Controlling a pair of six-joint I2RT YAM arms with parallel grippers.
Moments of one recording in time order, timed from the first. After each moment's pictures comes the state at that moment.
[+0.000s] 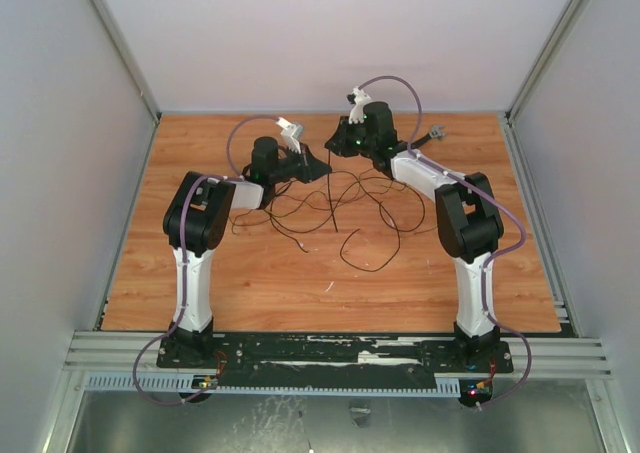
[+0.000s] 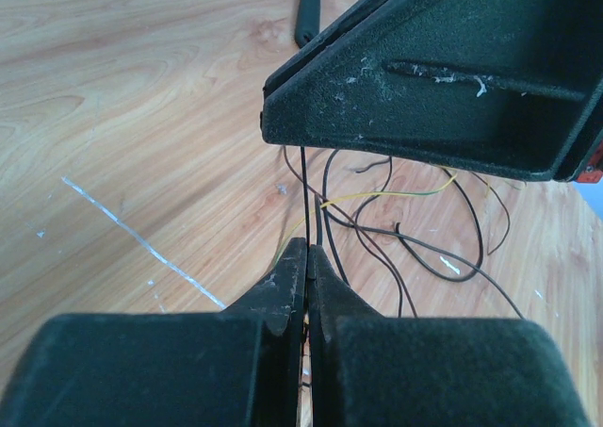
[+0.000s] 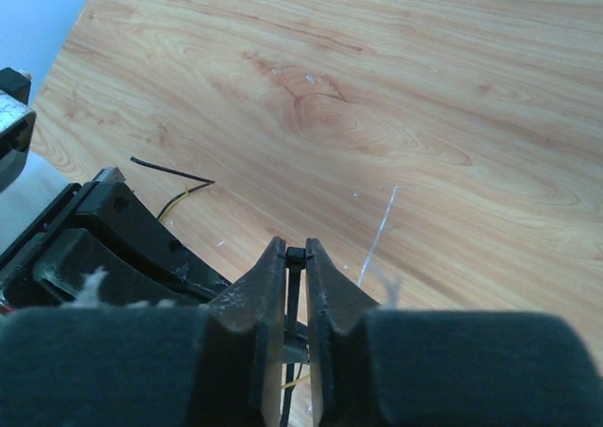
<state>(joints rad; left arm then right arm) -0.34 2.13 1.19 0.75 0.65 -0.42 0.44 2.12 1.61 0.12 -0.34 0.36</state>
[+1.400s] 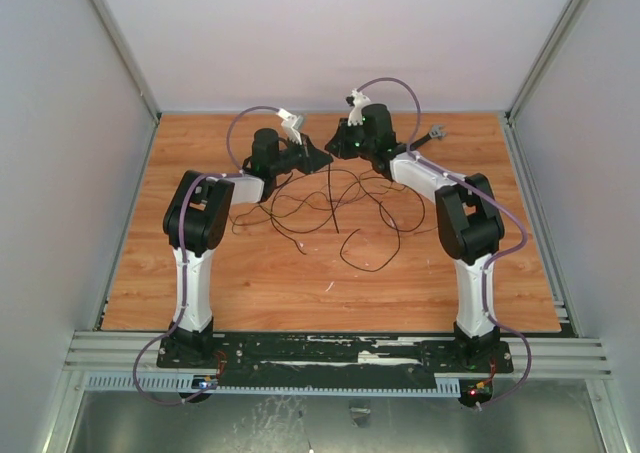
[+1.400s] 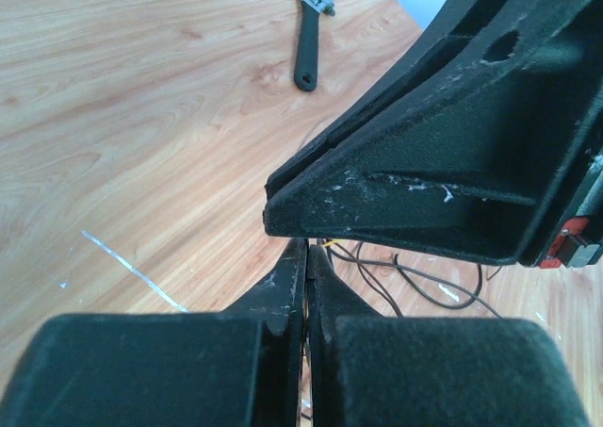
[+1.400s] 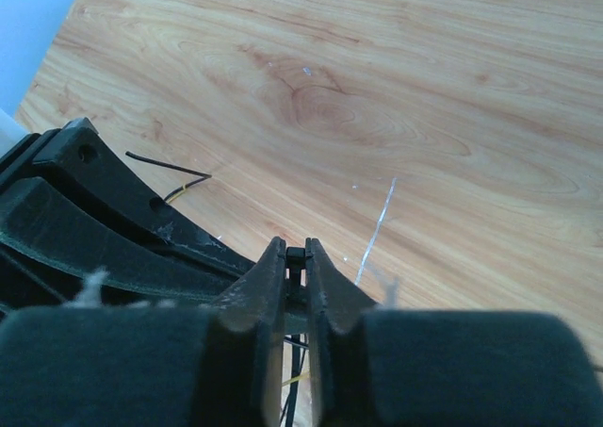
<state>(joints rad) -0.34 2.13 1.27 0.72 0.64 -0.41 0.45 2.10 1.59 0.12 -0.32 0.36</state>
